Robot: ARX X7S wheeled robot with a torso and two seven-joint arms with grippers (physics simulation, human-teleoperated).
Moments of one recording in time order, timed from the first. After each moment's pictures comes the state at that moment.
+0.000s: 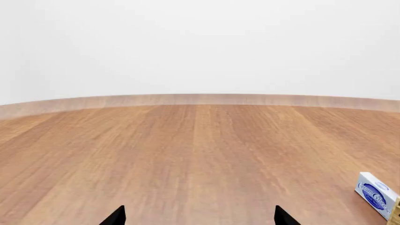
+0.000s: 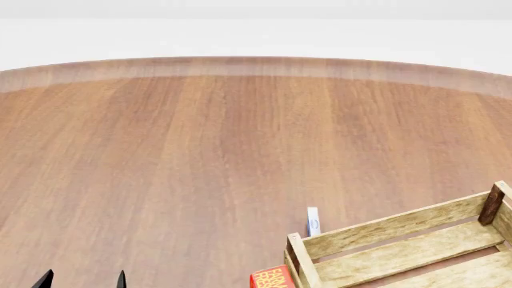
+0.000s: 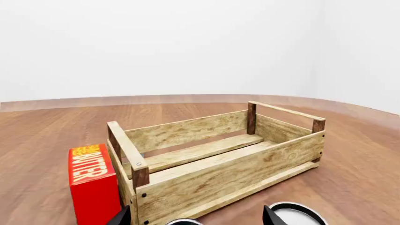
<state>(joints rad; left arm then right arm) -0.02 -0.20 0.24 -0.01 -0.21 0.04 -0.24 -0.60 0.43 -0.42 0.17 0.04 -0.95 0.76</state>
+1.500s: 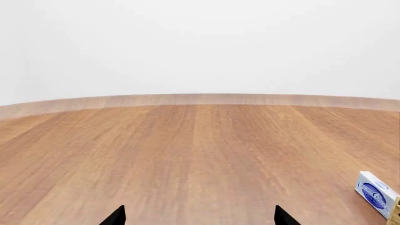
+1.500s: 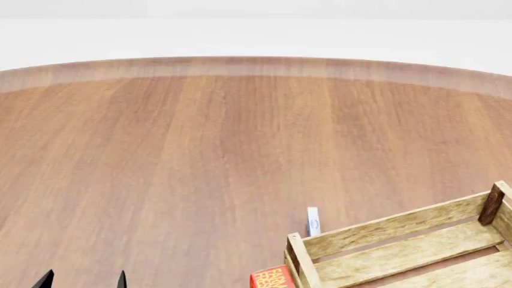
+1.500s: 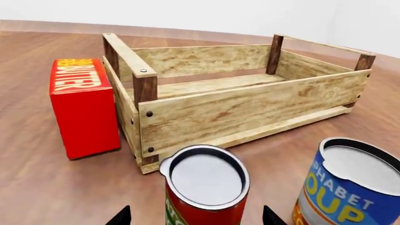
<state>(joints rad) -0.03 -0.22 0.27 -0.01 -0.23 0.05 -0.27 -0.38 0.36 -0.52 0.43 0.20 -0.77 0.63</state>
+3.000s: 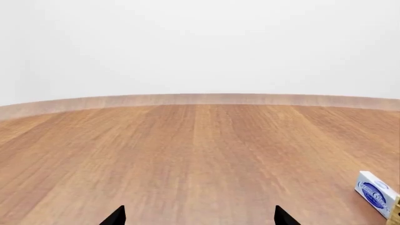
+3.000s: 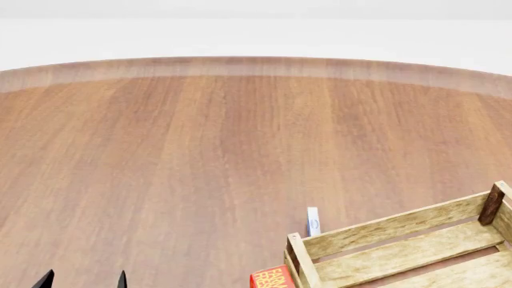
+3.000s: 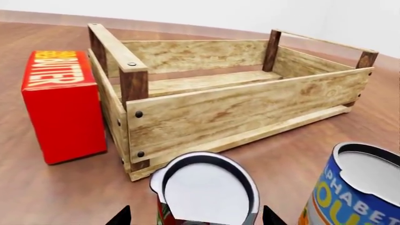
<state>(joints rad) -0.04 -0.25 0.30 -0.01 -0.25 0.05 -0.30 -0.30 0.33 -0.52 0.48 0.22 -0.72 0.63</state>
